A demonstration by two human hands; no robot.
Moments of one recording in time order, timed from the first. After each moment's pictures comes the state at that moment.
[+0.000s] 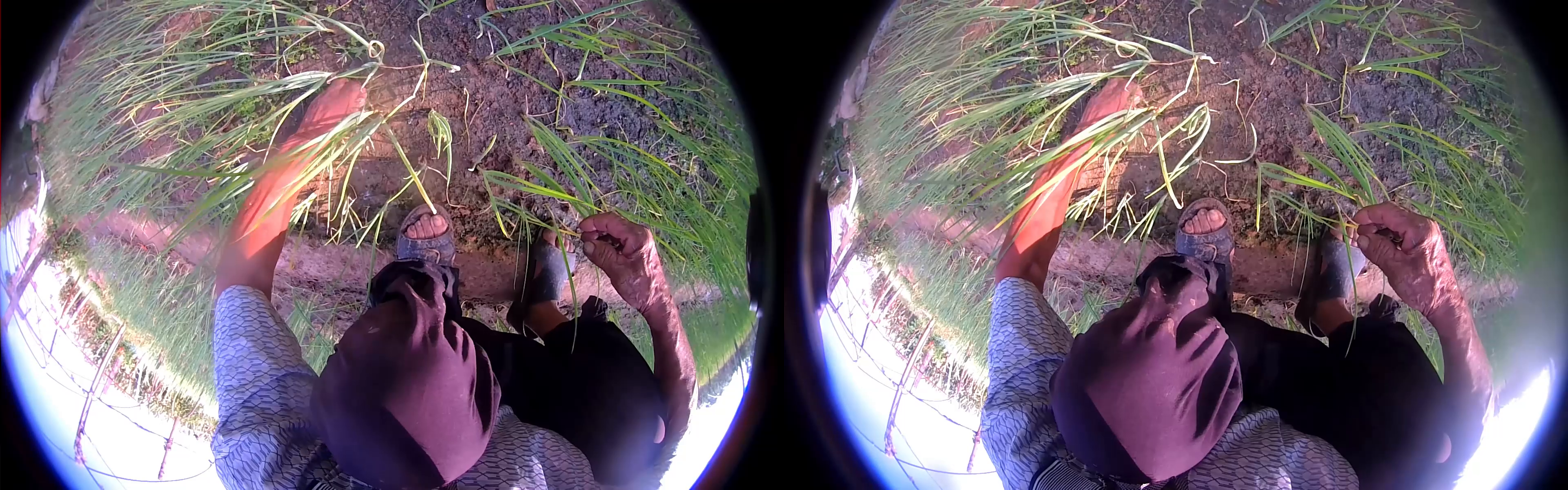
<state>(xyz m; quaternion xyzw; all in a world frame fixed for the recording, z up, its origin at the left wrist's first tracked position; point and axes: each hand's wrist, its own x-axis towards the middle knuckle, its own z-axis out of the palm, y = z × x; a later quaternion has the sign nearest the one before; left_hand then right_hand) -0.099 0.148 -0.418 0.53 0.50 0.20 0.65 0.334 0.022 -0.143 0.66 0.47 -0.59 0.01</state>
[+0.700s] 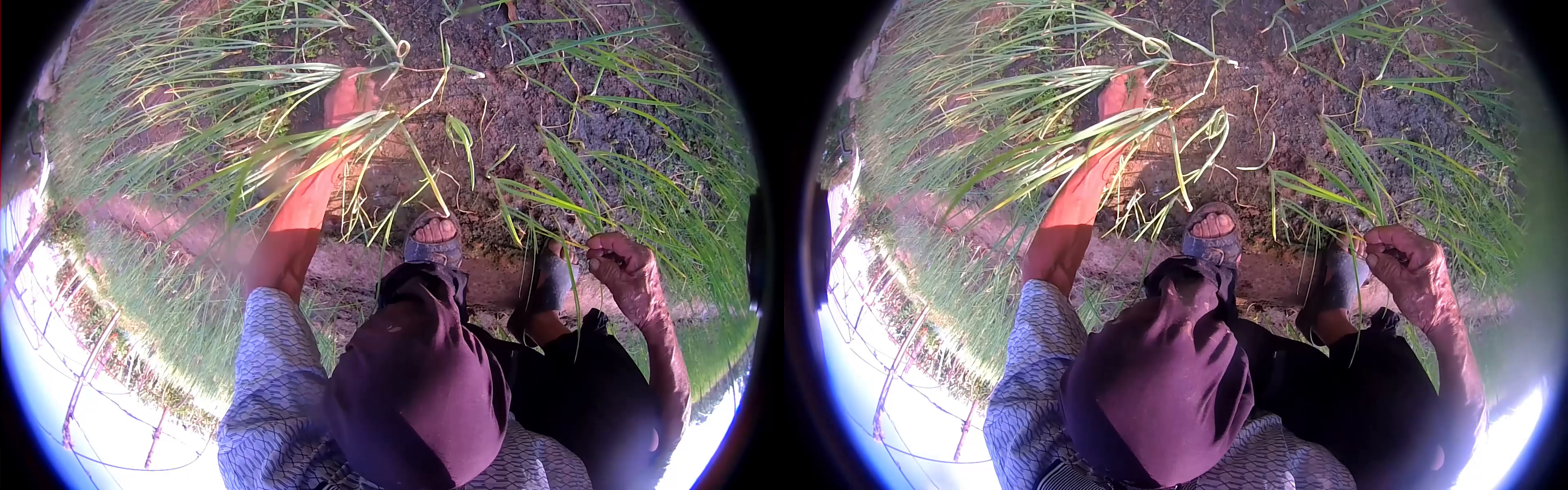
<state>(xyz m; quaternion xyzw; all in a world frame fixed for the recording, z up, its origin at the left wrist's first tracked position) -0.079 0.125 -0.458 0.48 0.57 0.44 0.50 0.335 0.014 -0.147 0.67 0.43 -0.60 0.00</state>
